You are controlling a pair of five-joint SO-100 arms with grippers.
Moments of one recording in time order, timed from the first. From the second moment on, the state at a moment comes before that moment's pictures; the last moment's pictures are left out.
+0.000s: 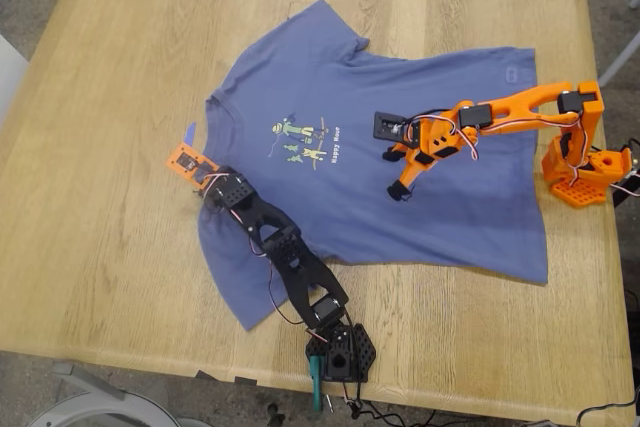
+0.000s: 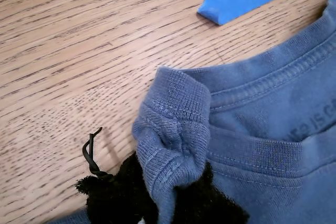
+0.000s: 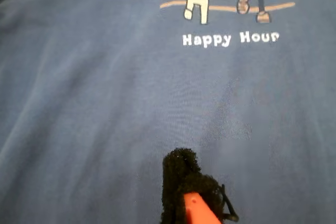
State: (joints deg) arm 0 -35.2 43.9 60.5 36.3 -108.1; arm 1 -9.8 85.6 95.1 28.5 -86.0
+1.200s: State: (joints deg) arm 0 -31.6 44.2 60.0 36.5 -108.6; arm 1 -14.3 68.1 90.1 22.8 -78.5
